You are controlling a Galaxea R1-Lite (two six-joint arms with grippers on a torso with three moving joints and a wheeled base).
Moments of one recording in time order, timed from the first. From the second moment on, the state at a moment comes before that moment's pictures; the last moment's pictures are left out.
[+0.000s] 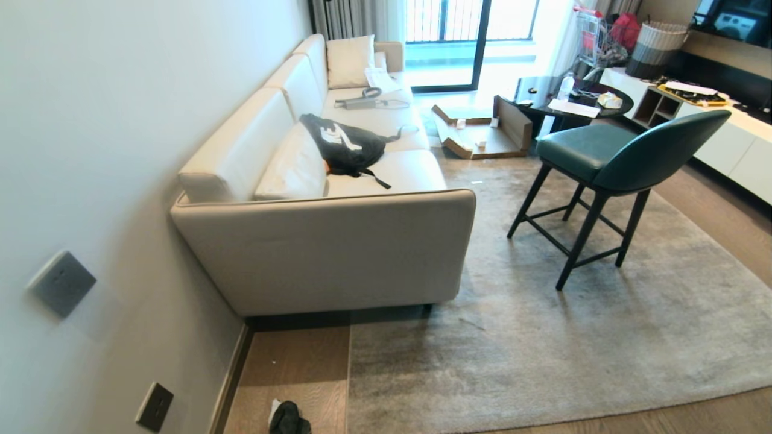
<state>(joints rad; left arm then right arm) 0.00 0.00 0.00 0.00 0.00 -0.05 -0.01 0.00 0.00 0.00 -0.03 0.05</state>
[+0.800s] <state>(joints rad) 0.00 0.00 0.00 0.00 0.00 -0.05 -0.01 0.00 0.00 0.00 -0.03 0.05</state>
